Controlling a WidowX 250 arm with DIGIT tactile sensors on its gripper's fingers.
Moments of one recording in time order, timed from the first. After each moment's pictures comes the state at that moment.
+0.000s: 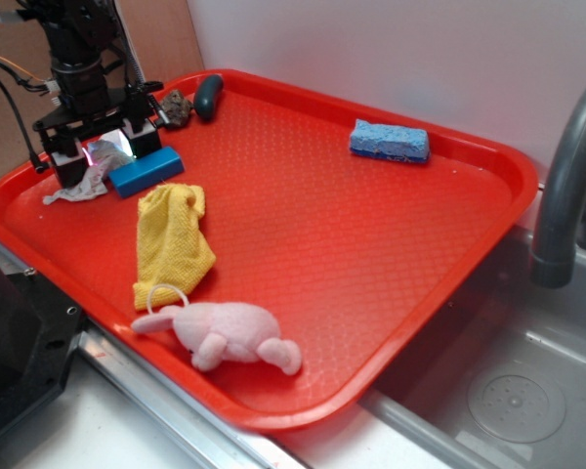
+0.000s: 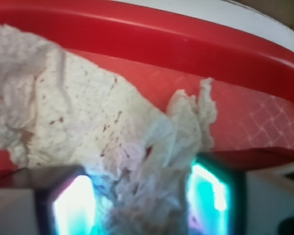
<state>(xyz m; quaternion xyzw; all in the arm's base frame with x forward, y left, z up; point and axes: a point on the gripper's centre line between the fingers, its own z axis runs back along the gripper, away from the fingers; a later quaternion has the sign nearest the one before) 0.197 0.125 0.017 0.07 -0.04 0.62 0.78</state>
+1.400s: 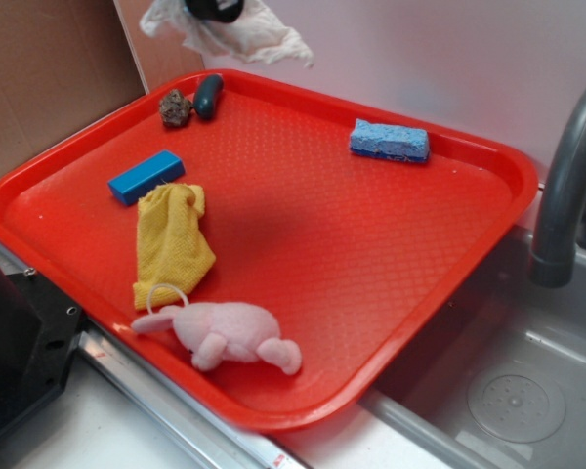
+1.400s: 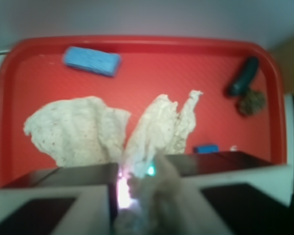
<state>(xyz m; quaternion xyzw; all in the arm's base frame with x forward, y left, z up) 0.245 -0.028 0.179 0.00 -0.05 -0.01 1.00</state>
